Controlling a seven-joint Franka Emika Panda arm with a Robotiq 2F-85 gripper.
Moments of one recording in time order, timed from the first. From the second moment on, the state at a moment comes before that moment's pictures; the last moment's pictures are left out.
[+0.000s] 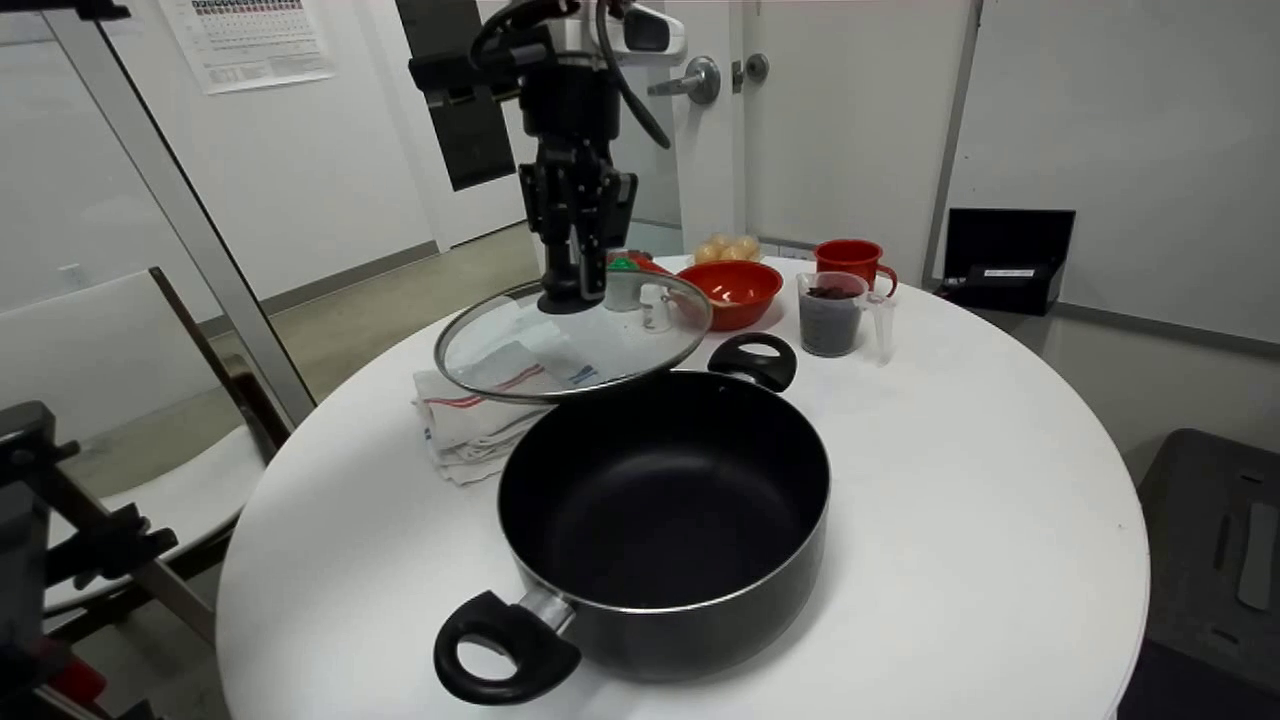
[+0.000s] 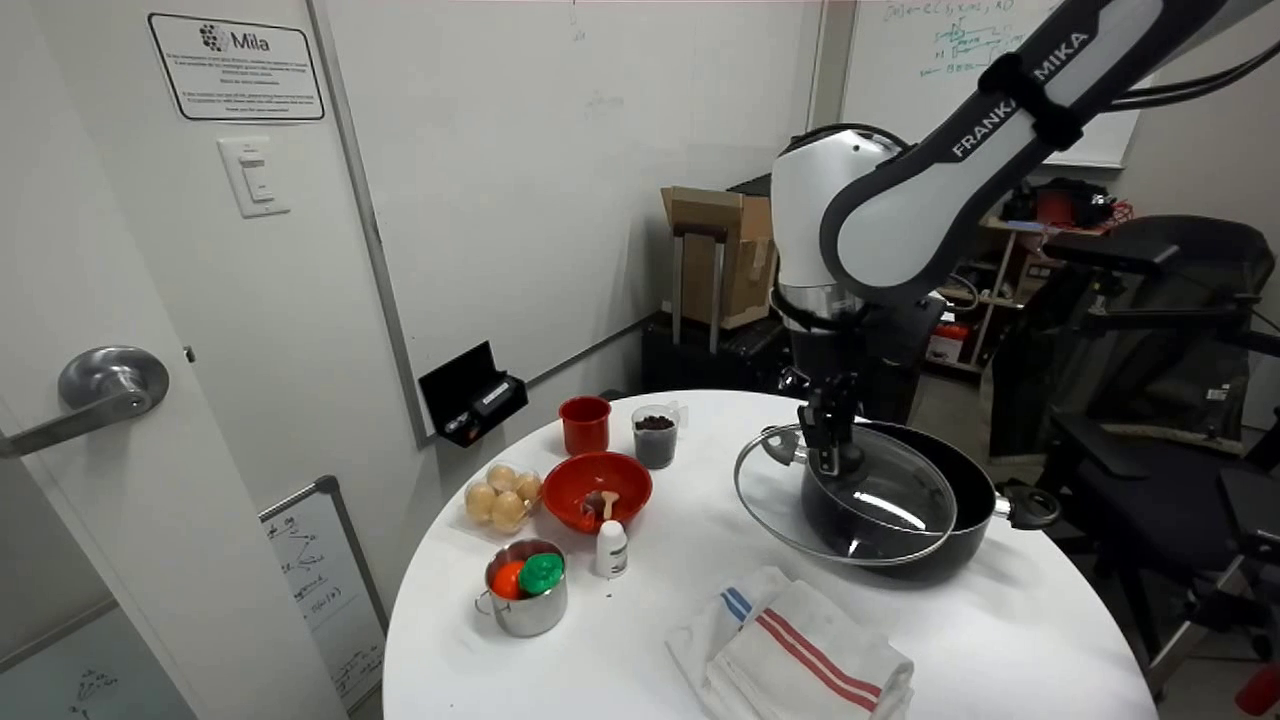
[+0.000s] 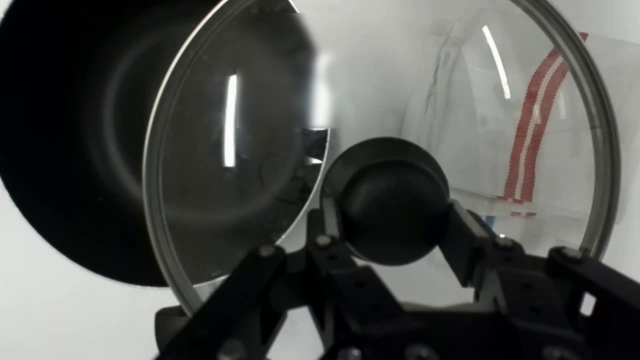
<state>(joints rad) -0.01 0.62 -0.03 -1.89 -0.04 2.30 0.03</state>
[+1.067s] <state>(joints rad) -0.21 0.64 -0.08 -1.91 0.17 2.32 0.07</state>
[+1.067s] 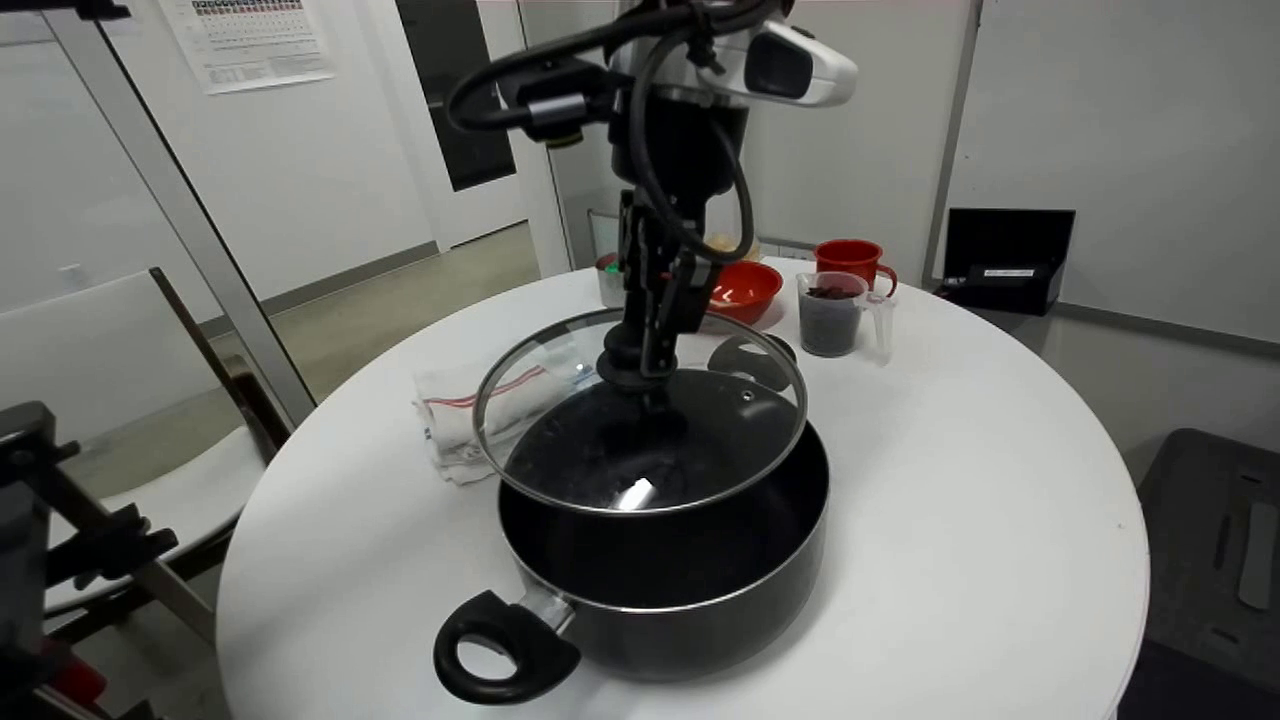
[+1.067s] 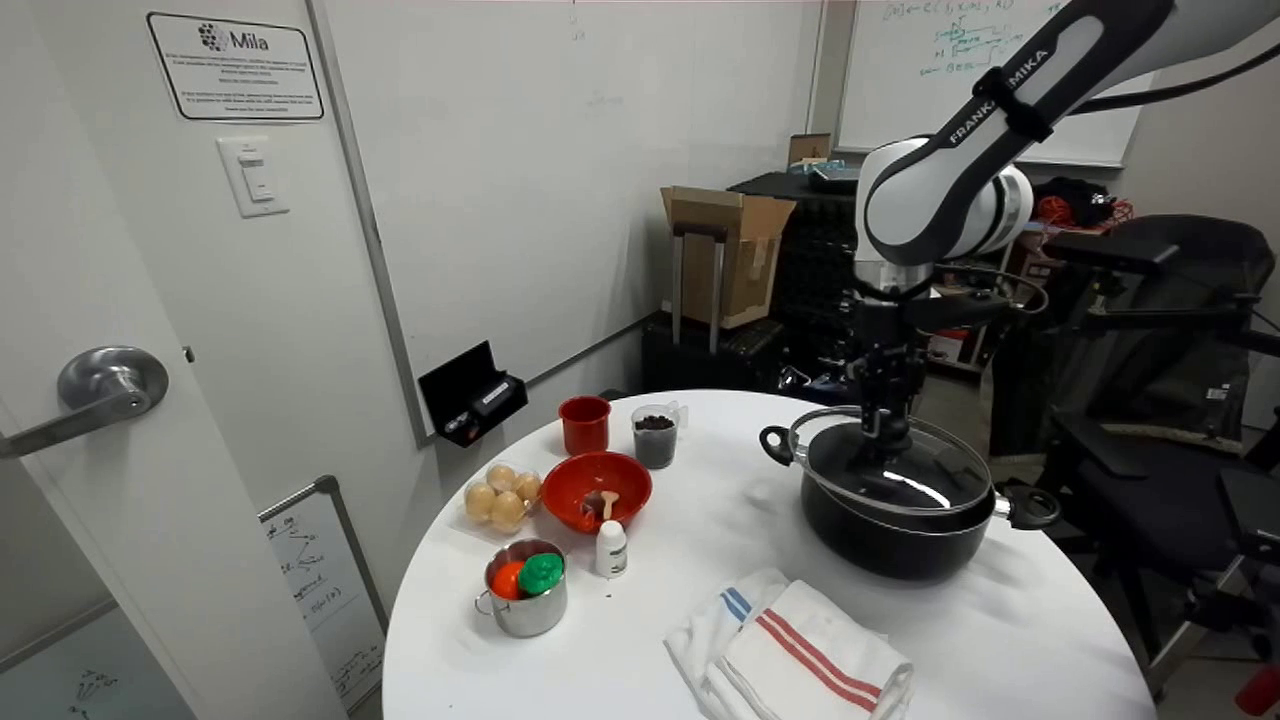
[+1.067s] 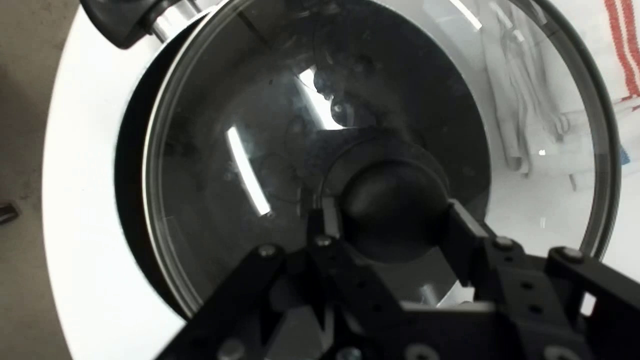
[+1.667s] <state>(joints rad) -0.23 0.64 -0.09 -1.97 0.23 2.38 0.10</state>
